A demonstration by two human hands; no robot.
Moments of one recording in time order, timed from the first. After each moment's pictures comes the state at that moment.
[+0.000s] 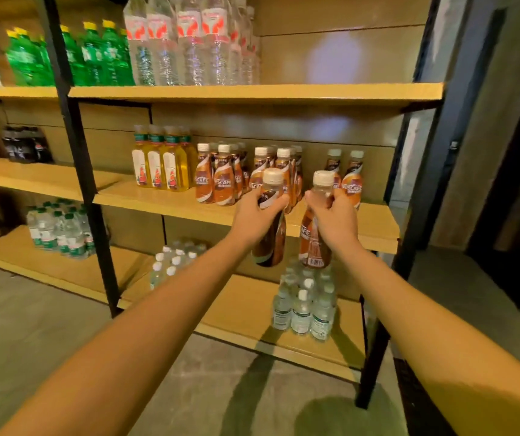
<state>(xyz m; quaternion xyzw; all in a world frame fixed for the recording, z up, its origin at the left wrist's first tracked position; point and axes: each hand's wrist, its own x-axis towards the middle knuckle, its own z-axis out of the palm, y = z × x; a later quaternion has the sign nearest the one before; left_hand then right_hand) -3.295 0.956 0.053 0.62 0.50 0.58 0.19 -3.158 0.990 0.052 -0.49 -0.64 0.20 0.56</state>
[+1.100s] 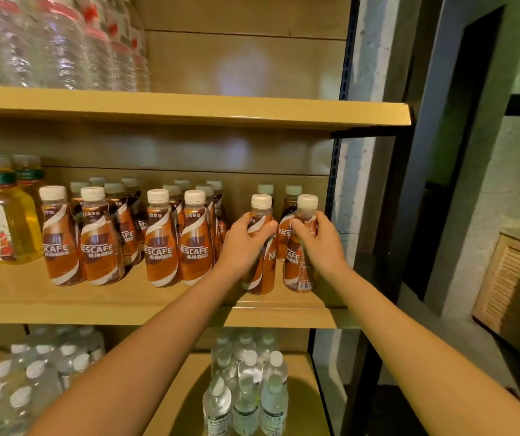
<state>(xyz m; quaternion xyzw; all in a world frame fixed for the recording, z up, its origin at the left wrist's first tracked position) -3.228 1.191 0.055 0.67 0.40 0.53 0.32 -3.078 1.180 0.055 -0.51 -0.61 0.19 0.57</state>
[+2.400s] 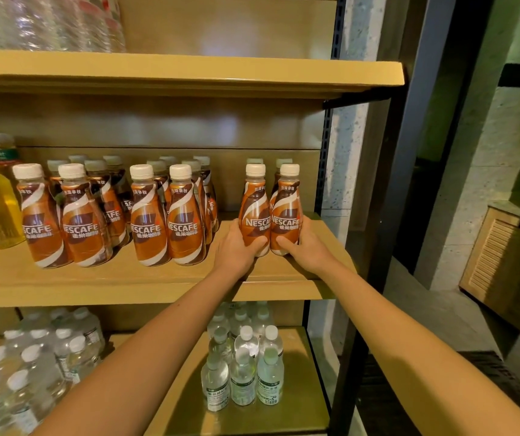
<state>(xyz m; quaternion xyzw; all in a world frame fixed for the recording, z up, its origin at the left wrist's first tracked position) -3.222 1.194 0.006 0.69 0.53 0.44 0.24 -3.066 1.199 -0.001 -0.57 -0.66 0.24 0.44</state>
